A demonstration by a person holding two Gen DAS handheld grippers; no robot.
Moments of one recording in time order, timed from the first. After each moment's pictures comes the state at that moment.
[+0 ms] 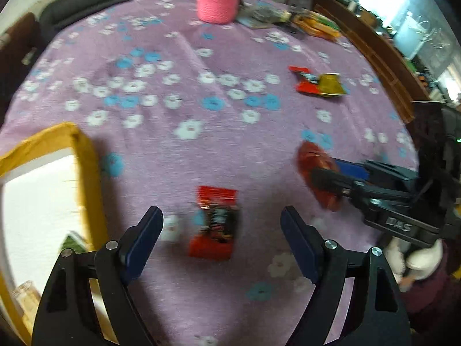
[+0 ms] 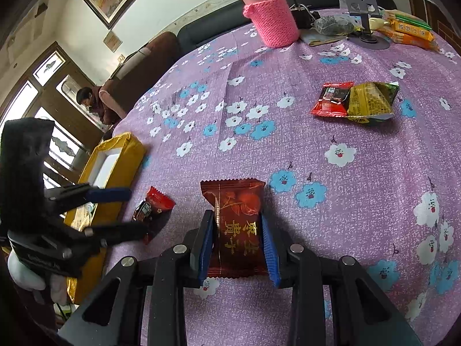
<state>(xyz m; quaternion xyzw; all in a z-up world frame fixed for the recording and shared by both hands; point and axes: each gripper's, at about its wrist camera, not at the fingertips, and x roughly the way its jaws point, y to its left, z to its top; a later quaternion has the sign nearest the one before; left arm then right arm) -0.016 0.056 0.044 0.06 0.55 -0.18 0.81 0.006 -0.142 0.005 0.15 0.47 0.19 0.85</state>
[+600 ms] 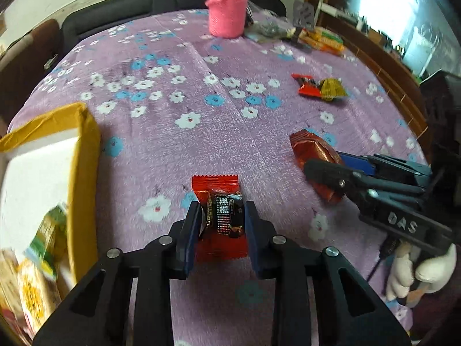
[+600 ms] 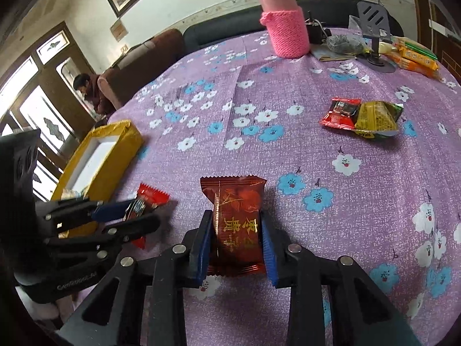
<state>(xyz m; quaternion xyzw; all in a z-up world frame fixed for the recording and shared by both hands) -0.041 0.056 0.025 0.03 0.49 -0.15 0.86 -0.003 -0.123 0.008 0.09 0.44 0.18 0.87</state>
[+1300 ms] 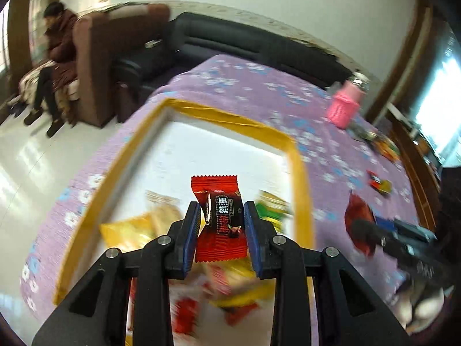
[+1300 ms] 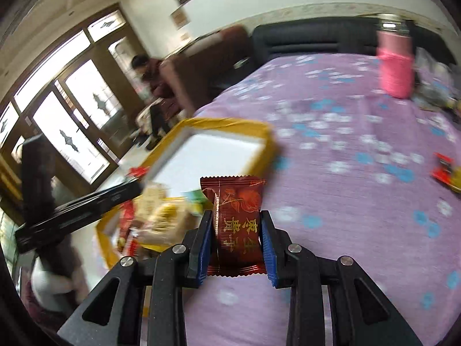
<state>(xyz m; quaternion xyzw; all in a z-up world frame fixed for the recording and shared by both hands) -0.091 0.269 0.073 -0.13 0.41 0.02 0.90 -0.037 0.033 0.073 0.05 0.43 0.32 0.85</state>
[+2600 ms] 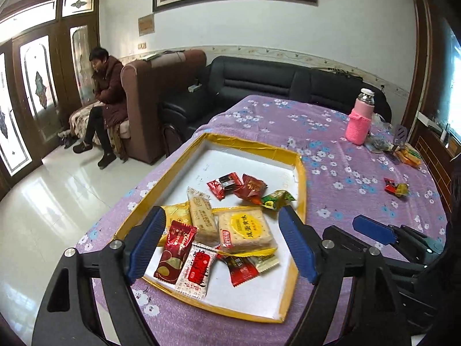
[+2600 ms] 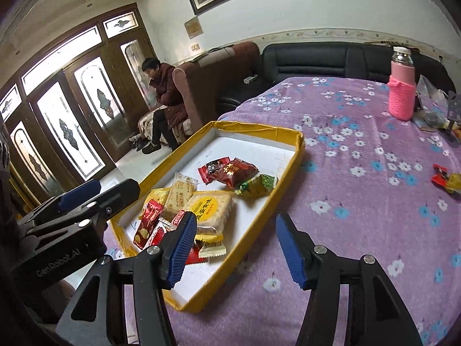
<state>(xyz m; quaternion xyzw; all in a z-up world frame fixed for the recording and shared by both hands) -0.187 0.205 0.121 -0.05 0.31 0.14 0.94 -0.104 0.054 0.089 0.03 0.36 0.30 0.88</state>
